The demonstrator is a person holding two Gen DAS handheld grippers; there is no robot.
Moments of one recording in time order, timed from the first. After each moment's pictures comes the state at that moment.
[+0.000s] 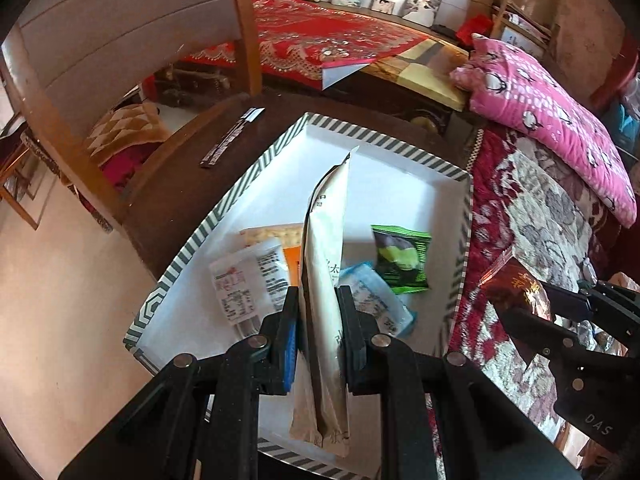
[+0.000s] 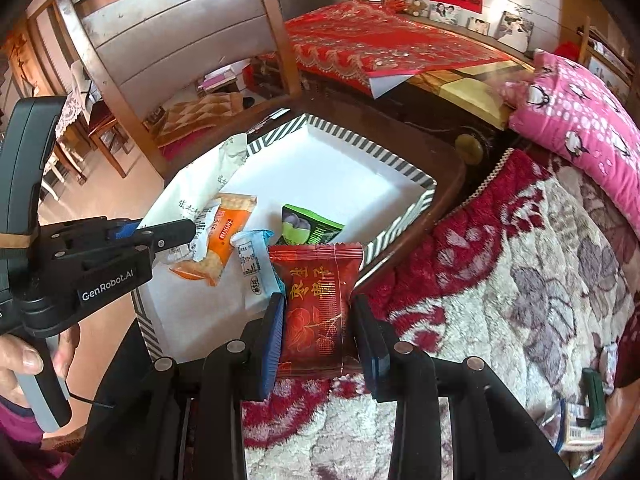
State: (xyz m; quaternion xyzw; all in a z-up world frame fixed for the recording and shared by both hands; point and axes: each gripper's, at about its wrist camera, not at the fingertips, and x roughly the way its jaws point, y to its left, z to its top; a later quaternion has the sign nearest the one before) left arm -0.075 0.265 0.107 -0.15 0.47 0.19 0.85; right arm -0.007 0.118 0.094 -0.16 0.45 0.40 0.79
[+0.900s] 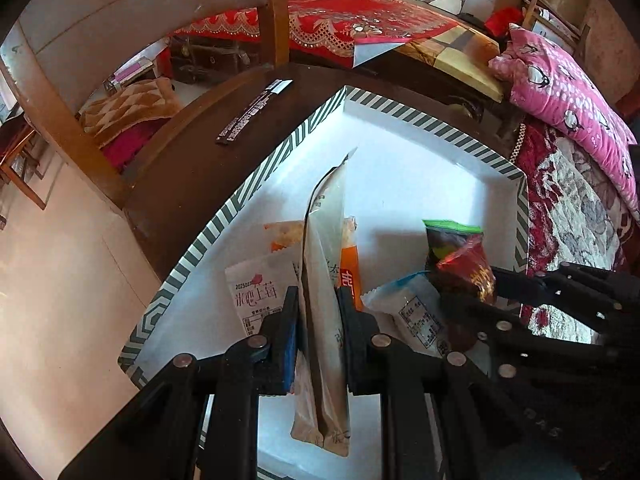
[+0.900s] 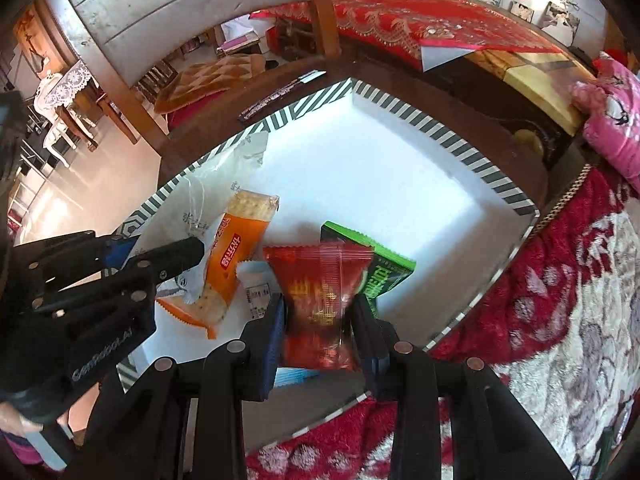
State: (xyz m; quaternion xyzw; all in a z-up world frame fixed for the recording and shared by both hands) left arm -0.055 0.297 0.072 -0.16 0.50 0.22 0.82; right arm 0.028 0.203 0.041 -0.19 0.49 0.43 0.74
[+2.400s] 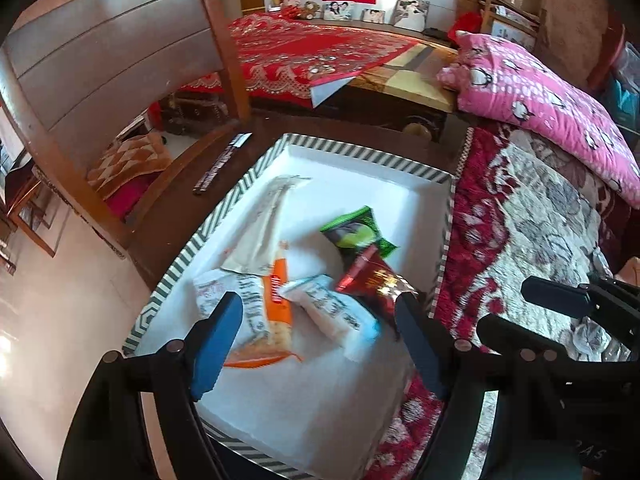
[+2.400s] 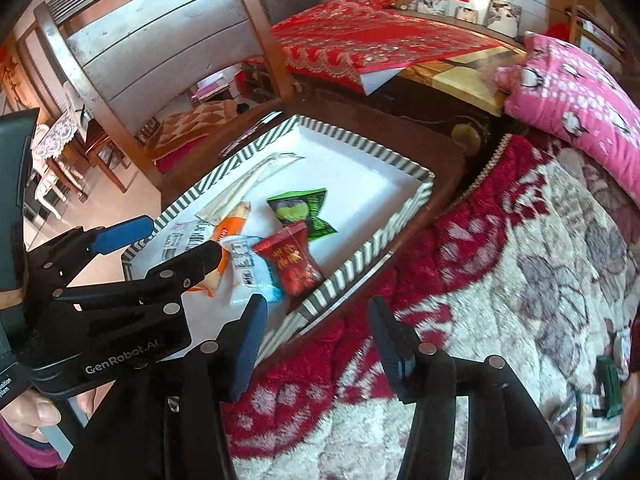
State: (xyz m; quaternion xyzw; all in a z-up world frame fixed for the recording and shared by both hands) left arm -0.062 0.216 0.117 -0.09 0.45 0.20 0.86; right arm 0.001 0.098 0.091 -0.12 0.45 0.38 0.80
